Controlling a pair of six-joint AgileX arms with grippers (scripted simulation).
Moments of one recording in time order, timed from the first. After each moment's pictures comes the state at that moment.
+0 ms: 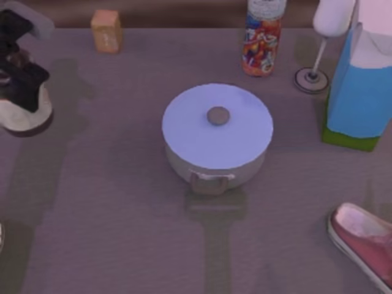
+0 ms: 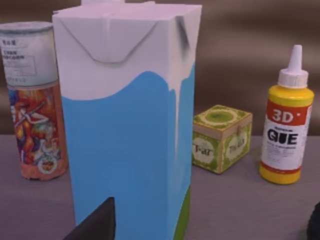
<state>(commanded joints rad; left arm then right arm) -0.02 2.05 1.84 -1.30 0.06 0.66 0.00 0.00 0.00 0.00 0.00 0.00</state>
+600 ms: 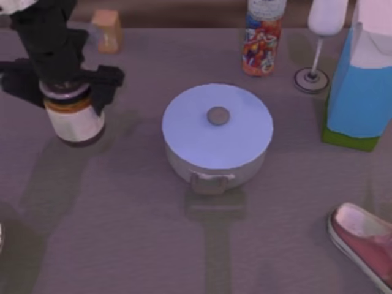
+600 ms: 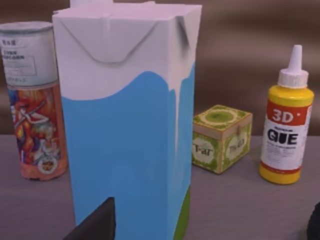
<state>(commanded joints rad) -0.23 2.06 1.73 -1.15 -0.02 -0.06 0.00 0.00 0.00 0.00 0.00 0.00</state>
